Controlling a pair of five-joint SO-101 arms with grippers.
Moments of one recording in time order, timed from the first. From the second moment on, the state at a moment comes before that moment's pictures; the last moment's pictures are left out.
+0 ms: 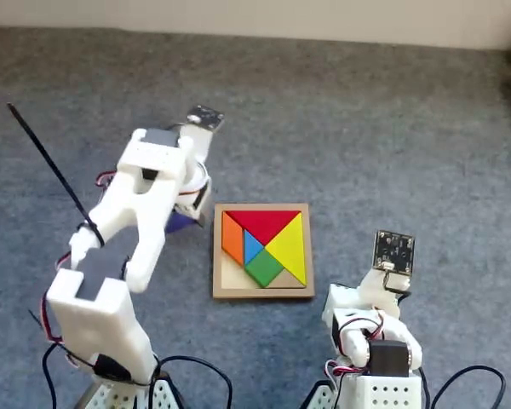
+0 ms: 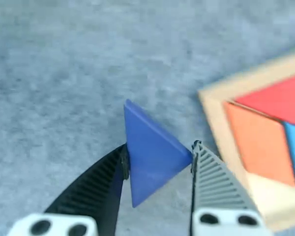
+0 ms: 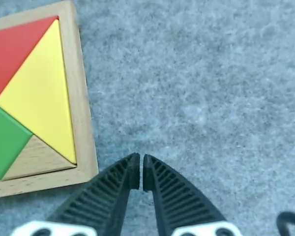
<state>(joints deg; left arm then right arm) 5.0 15.4 8.5 72.2 -7.2 -3.5 -104.6 95.9 71.2 -7.3</state>
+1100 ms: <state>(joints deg) 27.4 0.0 25.3 72.8 -56.5 -3.1 -104.6 95.9 71.2 -7.3</state>
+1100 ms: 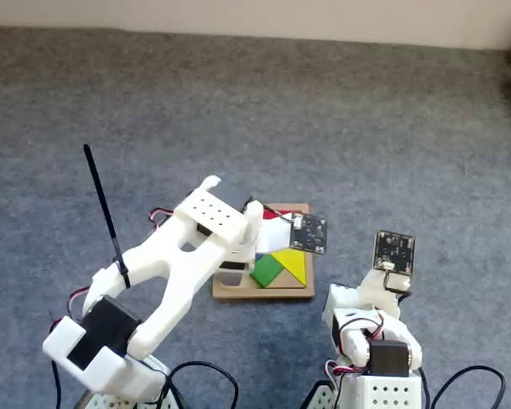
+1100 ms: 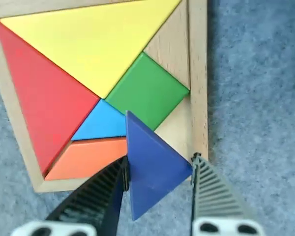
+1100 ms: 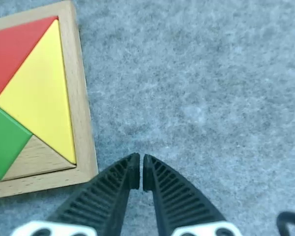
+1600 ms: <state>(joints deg) 27.3 0.0 25.3 72.7 -52.7 -2.2 -104.6 95.9 71.2 -7.3</state>
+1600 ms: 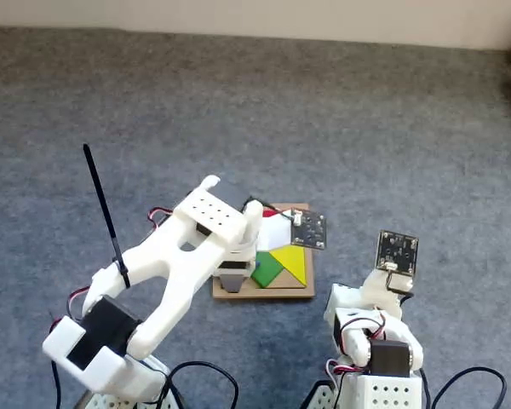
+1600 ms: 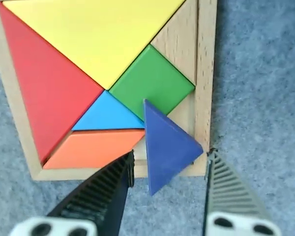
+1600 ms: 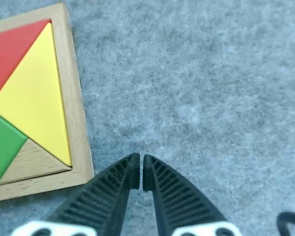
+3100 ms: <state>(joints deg) 12.5 -15.5 52.5 52.5 -15.2 -2.3 -104.6 95.9 71.2 -7.3</state>
